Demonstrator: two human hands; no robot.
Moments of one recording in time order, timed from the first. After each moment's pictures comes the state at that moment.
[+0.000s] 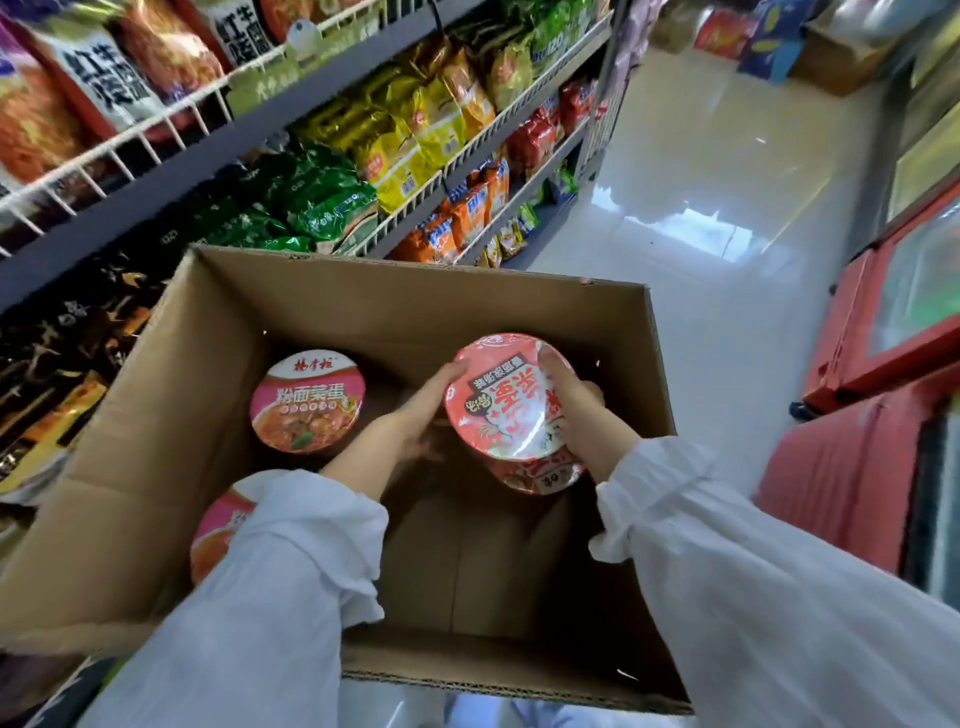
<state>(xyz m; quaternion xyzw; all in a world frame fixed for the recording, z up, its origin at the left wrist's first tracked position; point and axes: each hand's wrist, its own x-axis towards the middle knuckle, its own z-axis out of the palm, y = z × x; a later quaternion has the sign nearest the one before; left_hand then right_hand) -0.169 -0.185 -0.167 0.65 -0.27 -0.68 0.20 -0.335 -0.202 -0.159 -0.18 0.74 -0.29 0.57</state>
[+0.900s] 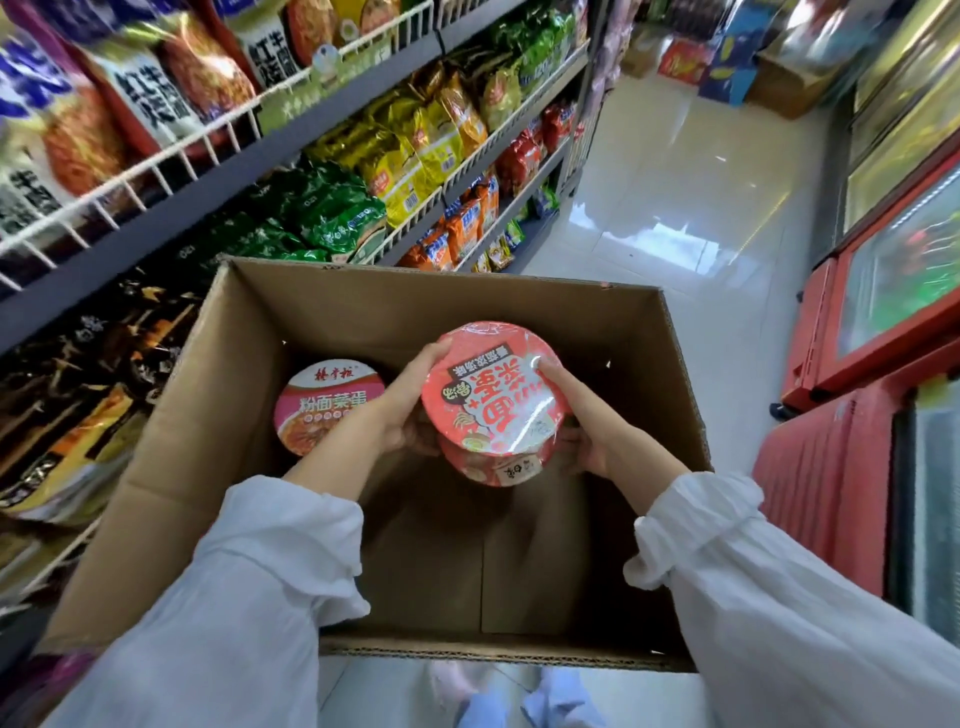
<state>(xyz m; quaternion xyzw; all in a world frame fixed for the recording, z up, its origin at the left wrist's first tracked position) -0.114 -0.177 -0.128 0.61 -0.30 -0.70 0.23 -0.306 -0.149 -0.093 -0.28 0.66 -0.23 0.66</state>
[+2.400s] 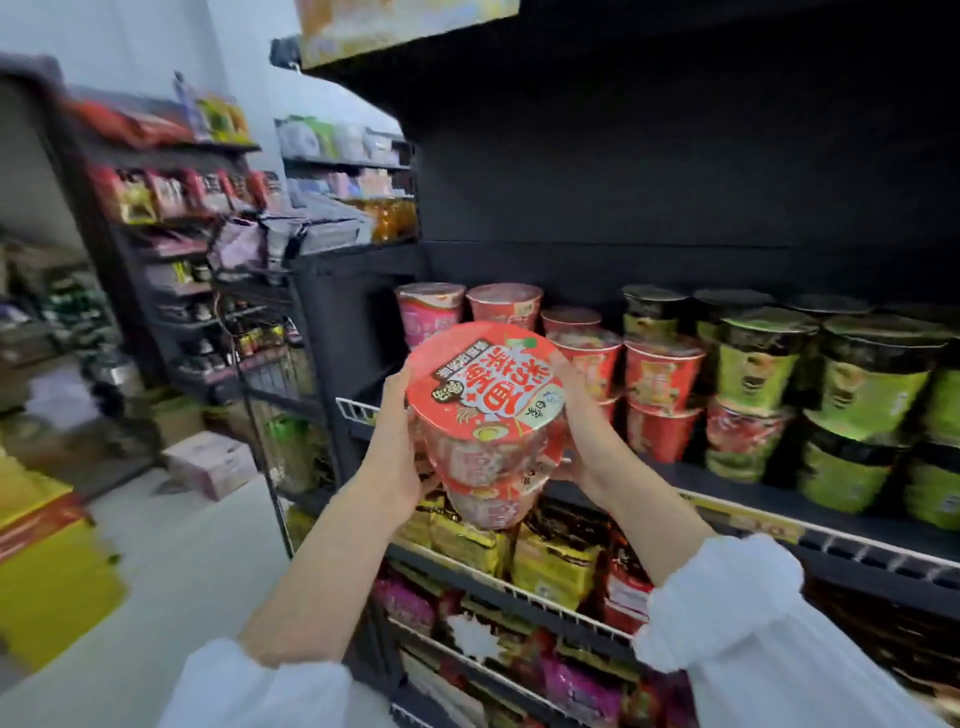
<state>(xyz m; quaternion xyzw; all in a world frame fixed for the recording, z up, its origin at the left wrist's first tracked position) 0.315 0.556 0.127 0.62 0.10 -0.05 0.78 0.317 0.393 0.124 -0.65 0.04 0.04 0.76</state>
